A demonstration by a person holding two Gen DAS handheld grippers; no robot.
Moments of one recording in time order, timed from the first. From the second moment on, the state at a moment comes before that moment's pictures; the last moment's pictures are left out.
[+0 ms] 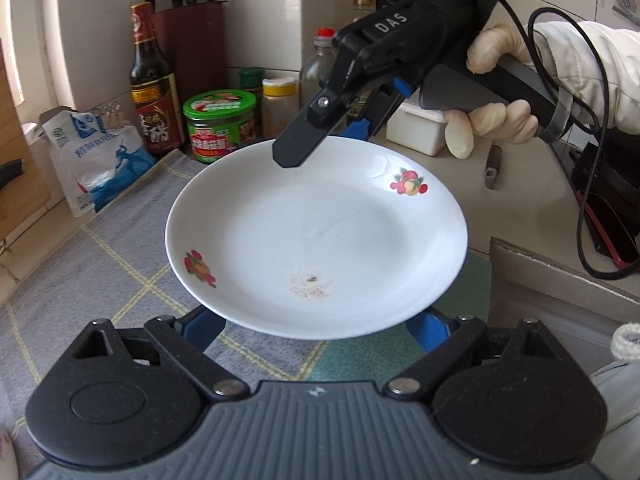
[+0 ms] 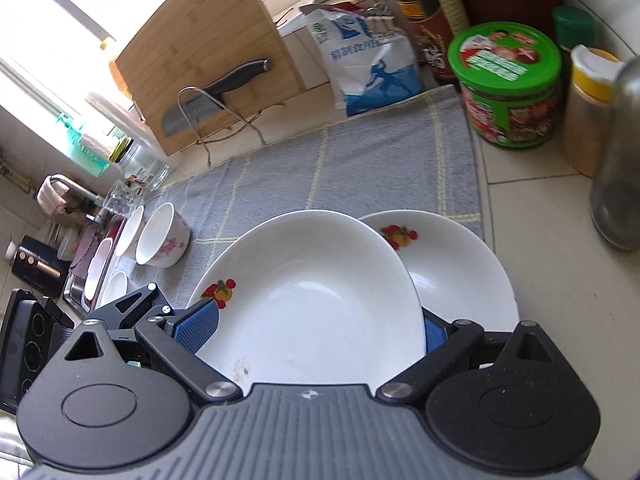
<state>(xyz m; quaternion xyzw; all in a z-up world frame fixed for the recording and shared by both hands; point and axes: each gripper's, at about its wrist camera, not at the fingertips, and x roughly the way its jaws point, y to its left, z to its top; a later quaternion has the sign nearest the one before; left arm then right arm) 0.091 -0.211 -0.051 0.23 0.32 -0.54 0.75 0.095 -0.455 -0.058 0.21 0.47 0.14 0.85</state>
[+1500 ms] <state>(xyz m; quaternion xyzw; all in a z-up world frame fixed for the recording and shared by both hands) 0.114 -0.232 -0.068 0.24 0.33 -0.55 0.73 0.067 -0.474 -0.075 0.22 0.46 0.07 0.85</state>
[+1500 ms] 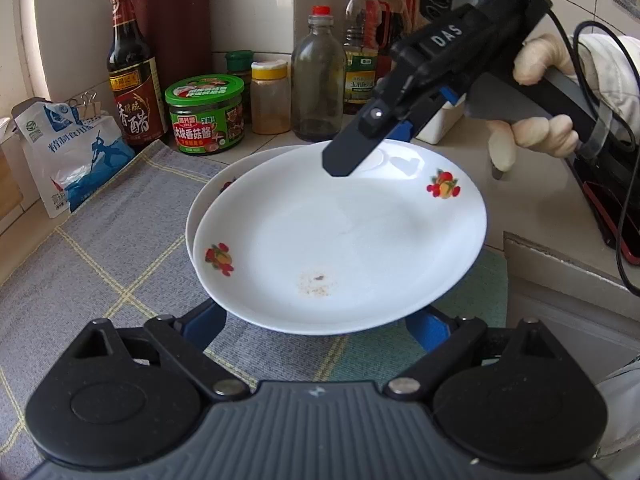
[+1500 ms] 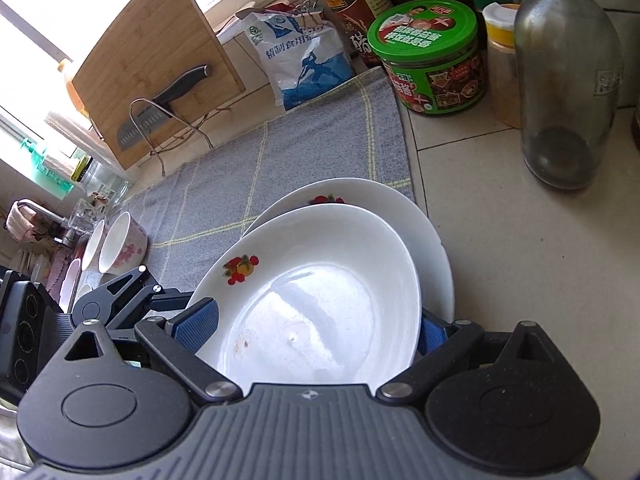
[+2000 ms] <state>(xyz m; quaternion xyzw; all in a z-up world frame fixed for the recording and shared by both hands) 0.114 -0.232 -0.069 0.24 0.32 -0.56 0.73 0.051 -0.470 -0.070 0.23 0.45 0.04 0.86</state>
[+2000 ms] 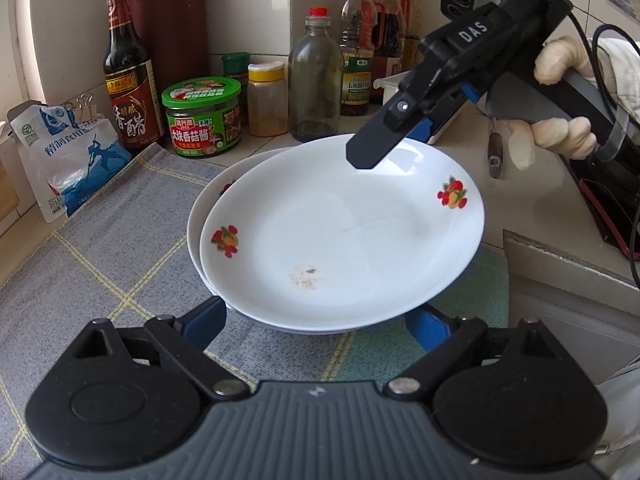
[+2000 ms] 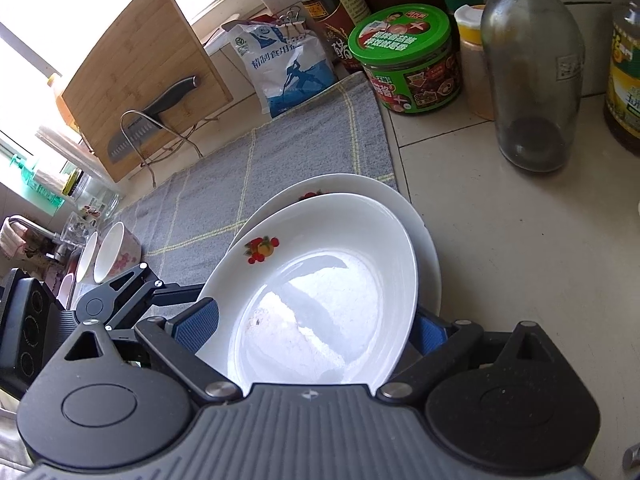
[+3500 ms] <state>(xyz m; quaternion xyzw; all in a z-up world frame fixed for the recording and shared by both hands) 0.101 -0.128 -0.021 0.13 0.30 -0.32 0.89 0.106 -0.315 -0.044 -0.09 0.37 0.13 0.91</state>
